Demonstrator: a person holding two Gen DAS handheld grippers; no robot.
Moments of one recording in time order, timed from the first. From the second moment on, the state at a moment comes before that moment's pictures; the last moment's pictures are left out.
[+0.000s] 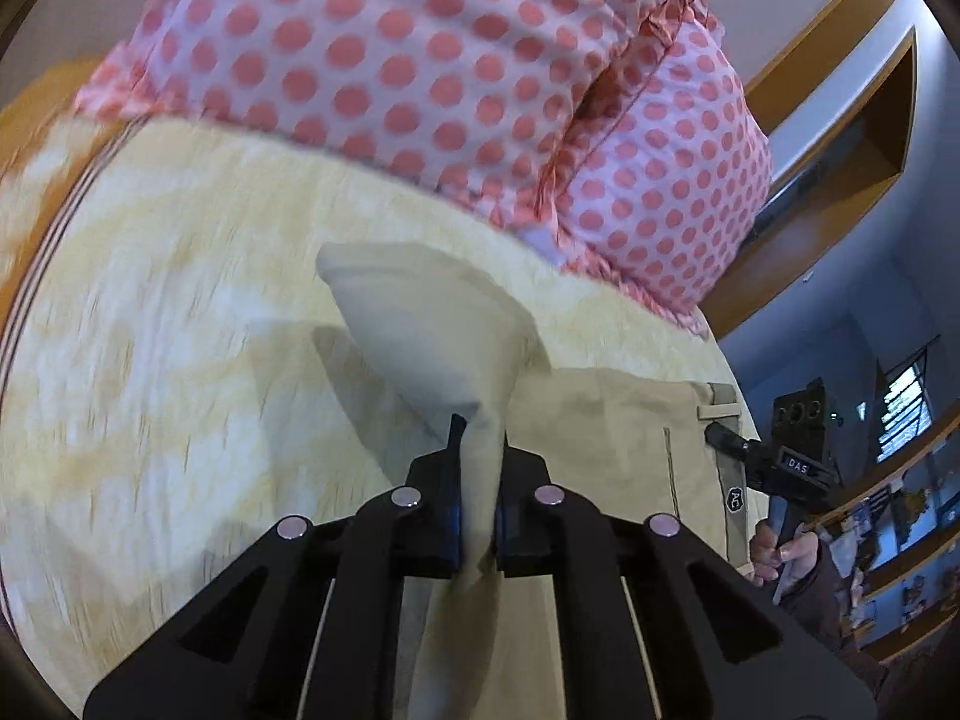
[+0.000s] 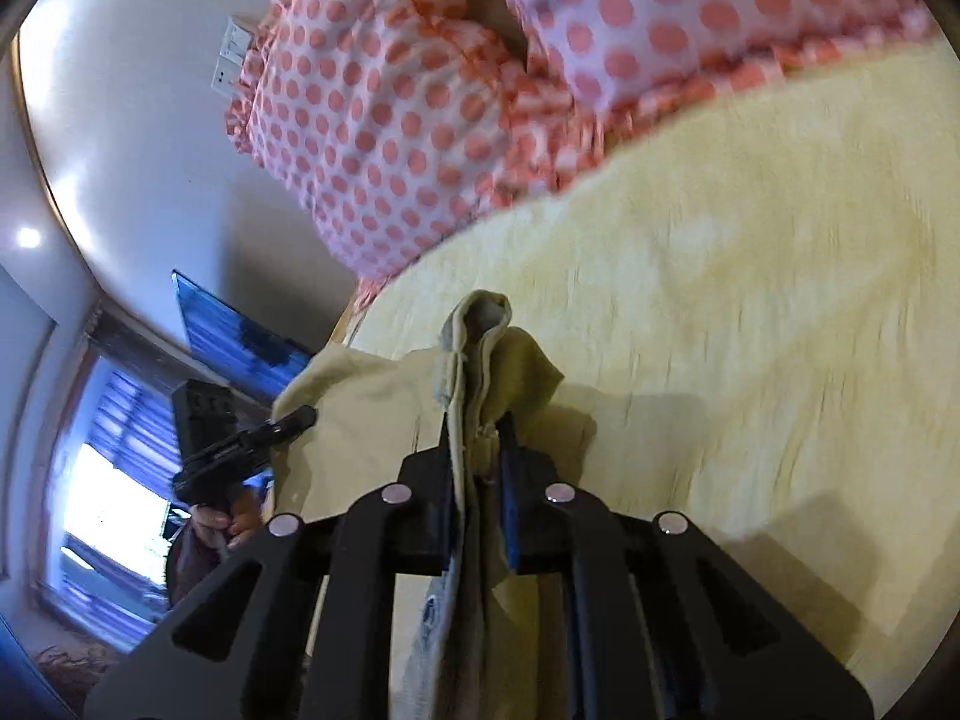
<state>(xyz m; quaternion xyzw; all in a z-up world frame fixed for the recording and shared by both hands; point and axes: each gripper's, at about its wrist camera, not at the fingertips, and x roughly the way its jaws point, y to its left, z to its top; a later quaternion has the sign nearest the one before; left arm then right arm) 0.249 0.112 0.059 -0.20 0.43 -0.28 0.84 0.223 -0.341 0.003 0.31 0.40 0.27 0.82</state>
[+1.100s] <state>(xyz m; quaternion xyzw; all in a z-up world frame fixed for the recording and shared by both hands) 0.262 0.051 0.041 -0.13 0.46 -0.22 0.85 0.223 -0.319 0.026 0.26 0.43 0.14 0.86</state>
